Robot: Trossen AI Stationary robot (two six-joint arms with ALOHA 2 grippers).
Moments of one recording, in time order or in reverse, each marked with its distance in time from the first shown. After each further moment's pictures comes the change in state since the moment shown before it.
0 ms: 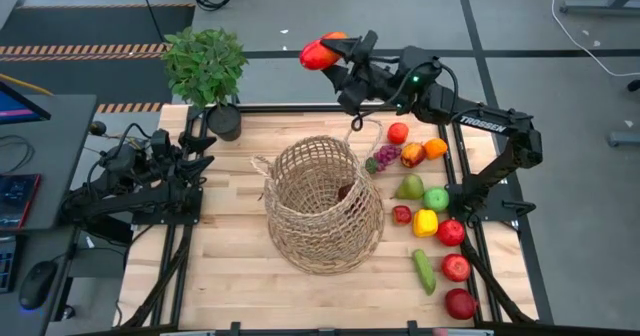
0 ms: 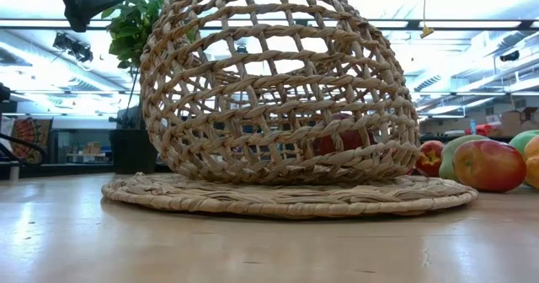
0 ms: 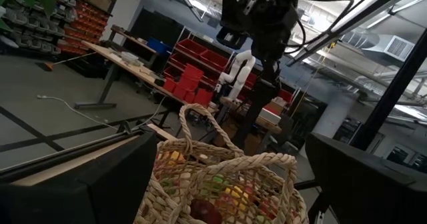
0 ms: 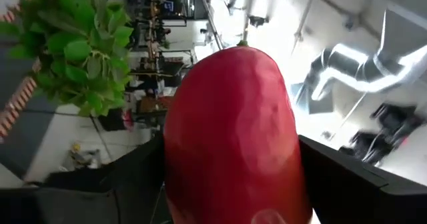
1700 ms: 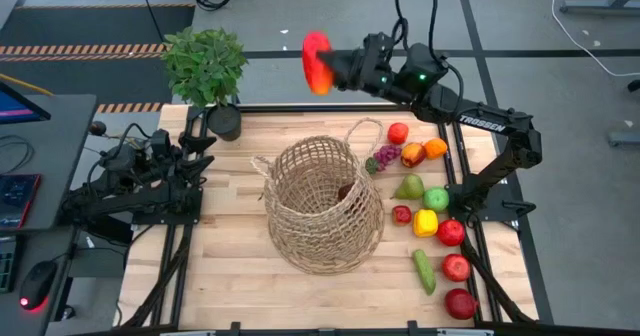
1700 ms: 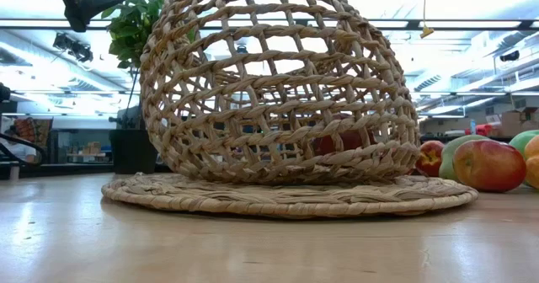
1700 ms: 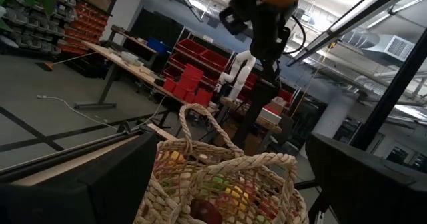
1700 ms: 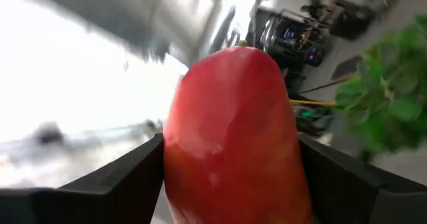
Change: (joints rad) left arm 0.000 0.000 0.000 0.000 0.000 0.000; right arm -0.005 0.003 -0.001 0.116 -0.251 2.658
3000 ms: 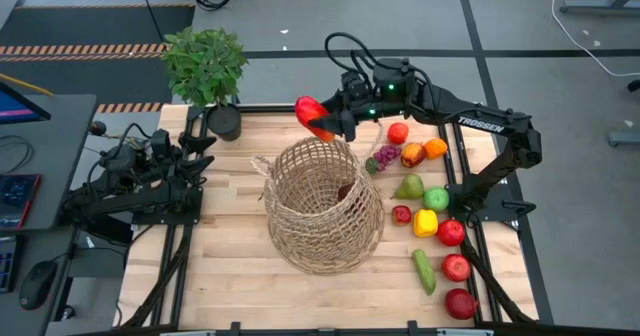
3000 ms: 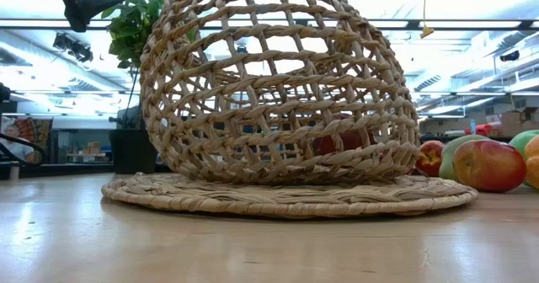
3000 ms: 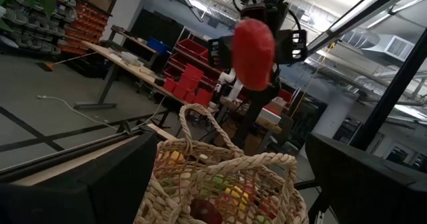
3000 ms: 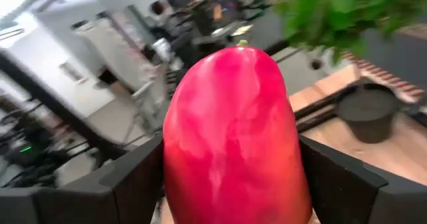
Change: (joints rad) left arm 0.000 0.000 0.000 0.000 0.000 0.000; right arm 0.001 0.000 -0.019 -0.509 -0.225 -0.605
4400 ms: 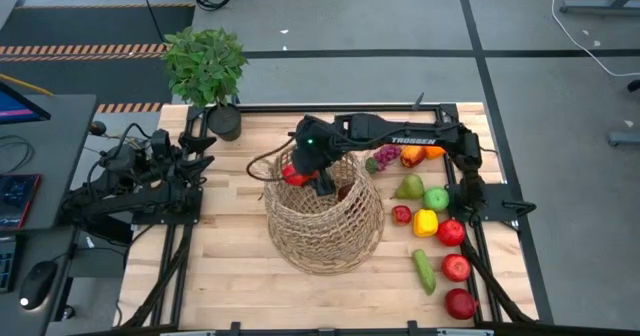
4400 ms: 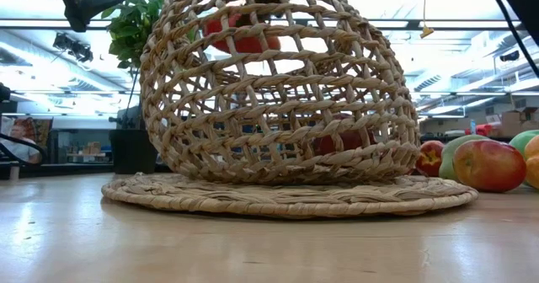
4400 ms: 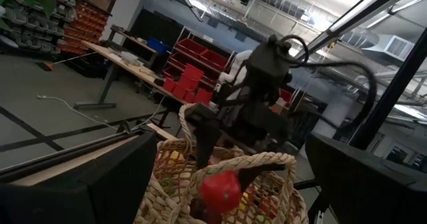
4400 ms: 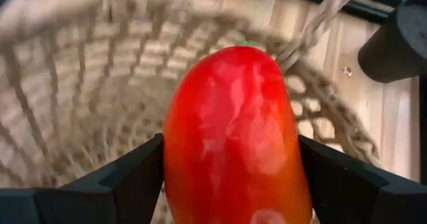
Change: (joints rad) left arm 0.000 0.000 0.000 0.000 0.000 0.000; right arm 0.172 0.471 0.352 -0.611 0.136 -0.886
